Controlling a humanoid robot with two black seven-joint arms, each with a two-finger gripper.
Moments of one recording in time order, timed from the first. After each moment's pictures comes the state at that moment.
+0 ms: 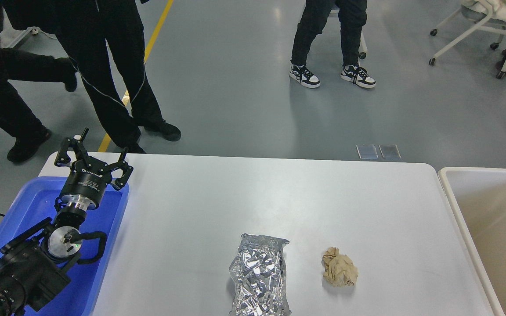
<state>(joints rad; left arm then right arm) -0.58 0.33 -0.75 -0.45 -0.17 -0.63 -0.53 0.70 -0.50 -0.05 -0.04 -0.69 0.03 0.00</state>
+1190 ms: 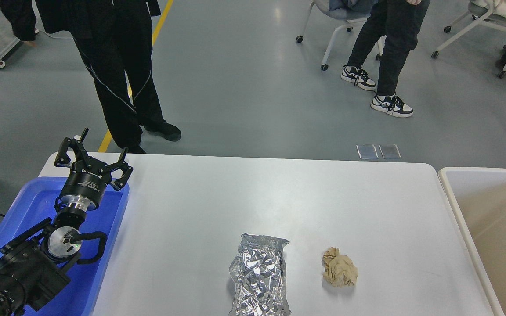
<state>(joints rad) -0.58 0.33 -0.75 -0.45 -0.17 -0.63 -0.53 0.62 -0.41 -0.04 -0.04 -0.64 -0.05 0.00</state>
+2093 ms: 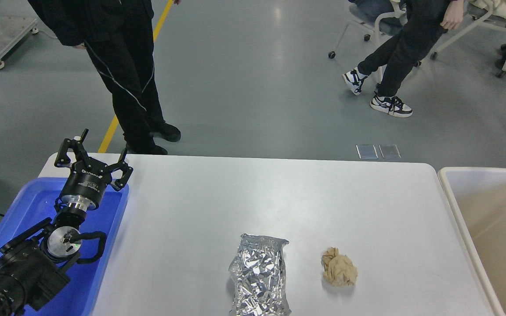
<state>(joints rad) -0.58 0.33 -0.75 -0.45 -0.17 -0.63 -0.53 0.83 -0.69 0.54 0.33 -0.50 0.03 0.00</state>
